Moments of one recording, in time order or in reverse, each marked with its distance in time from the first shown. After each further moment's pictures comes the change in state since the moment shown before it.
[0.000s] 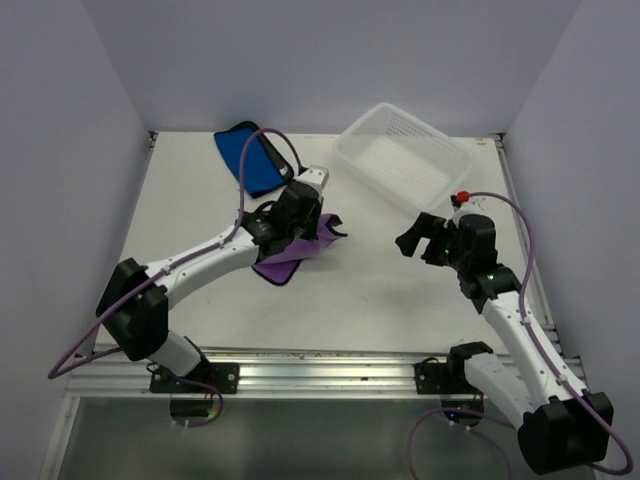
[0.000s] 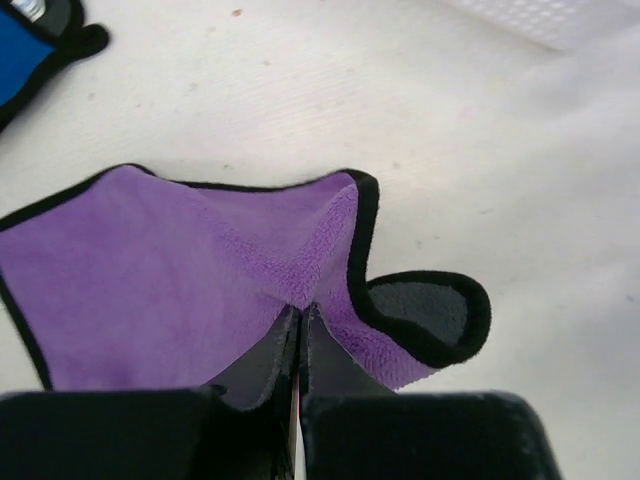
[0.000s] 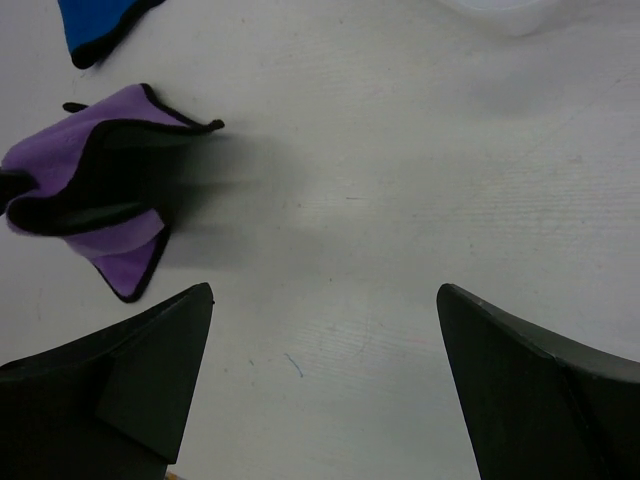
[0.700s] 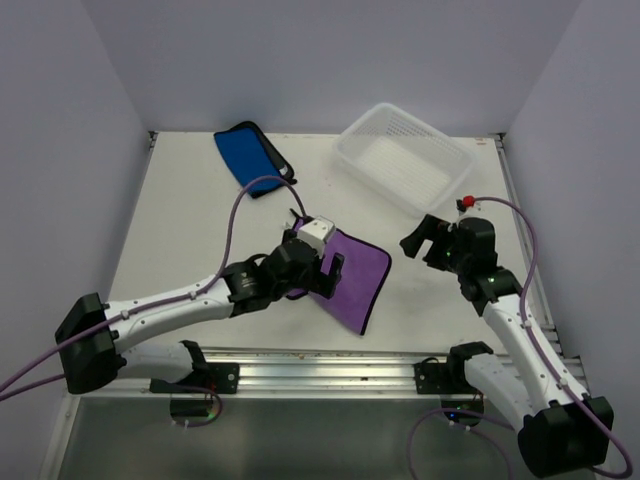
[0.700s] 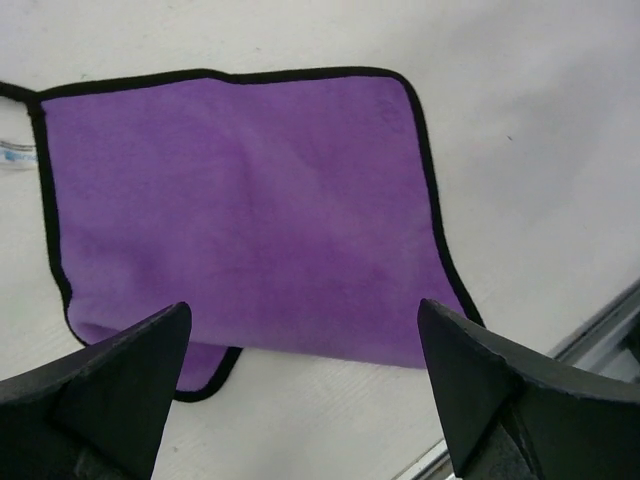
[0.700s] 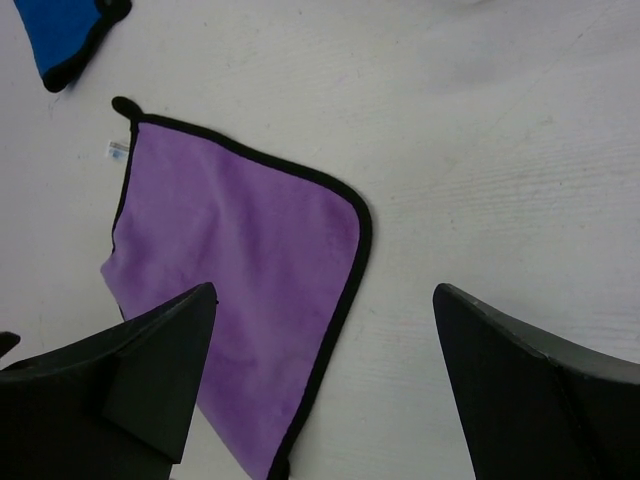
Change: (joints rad) left arm -0.316 -0.338 -0.308 0.063 -0.013 -0.037; right arm 0.000 -0.027 -0.013 -0.053 0.074 0.079
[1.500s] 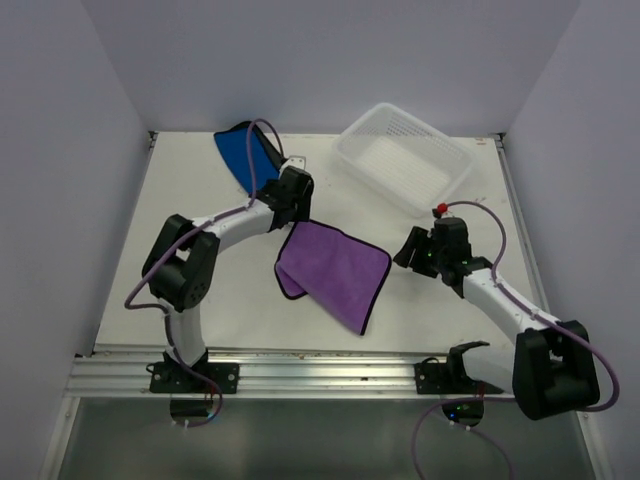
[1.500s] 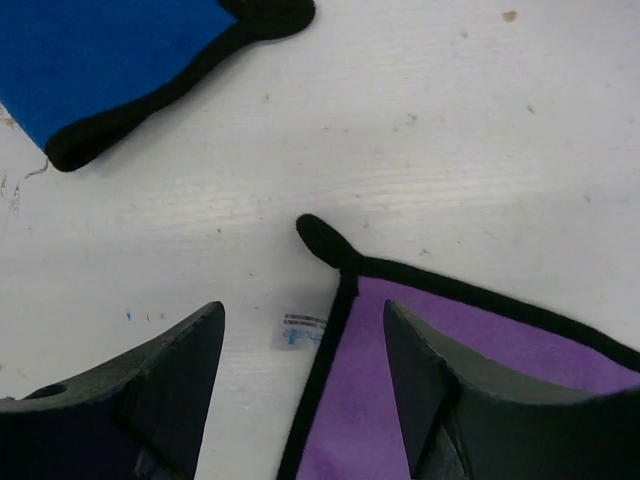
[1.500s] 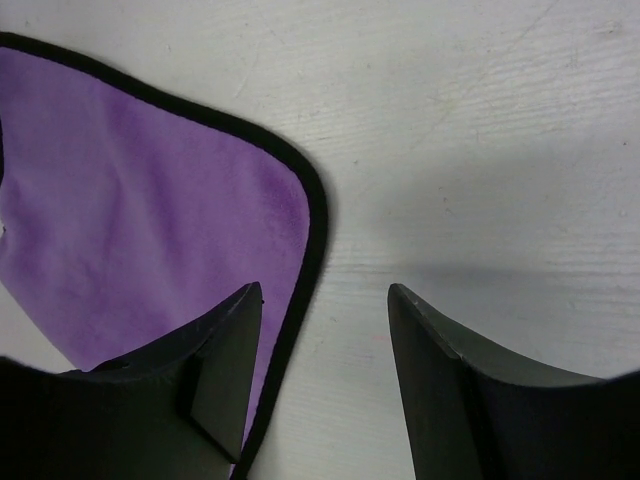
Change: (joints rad) left arm 0.474 0.645 0.439 -0.018 -0.092 0.020; right arm 0.026 0.300 -0.072 0.162 -0.033 0.001
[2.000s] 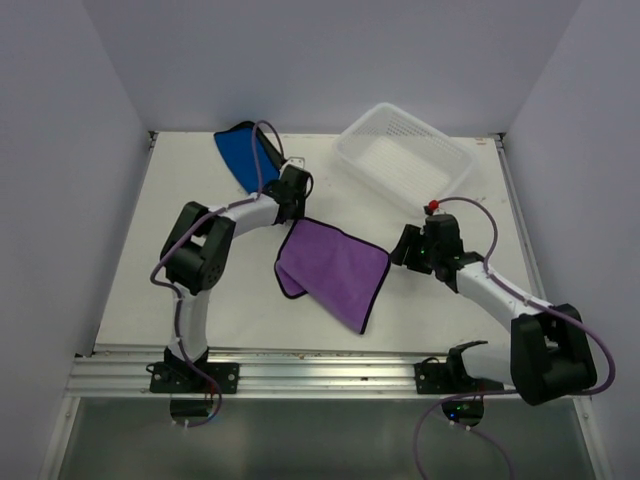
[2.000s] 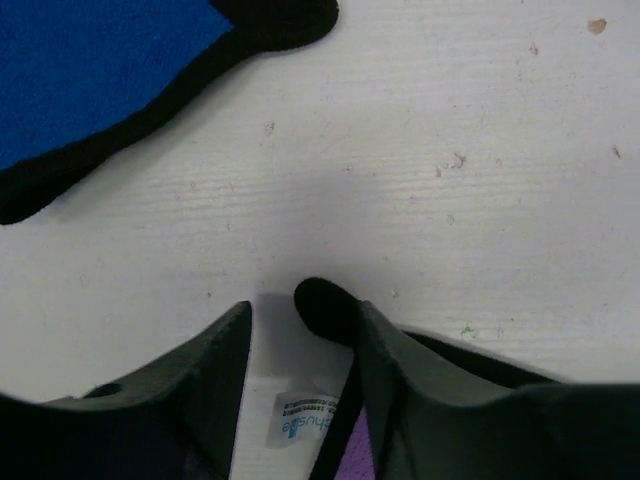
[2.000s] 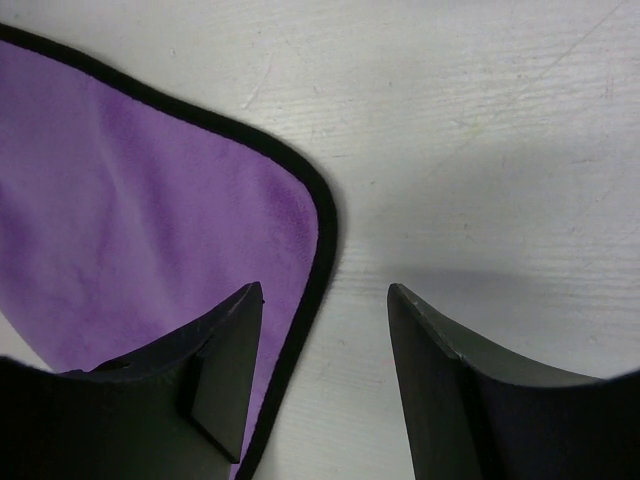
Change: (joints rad) left arm 0.071 0.196 0.105 0.031 0.020 0.023; right arm 0.052 0.098 0.027 0.059 0.035 -0.010
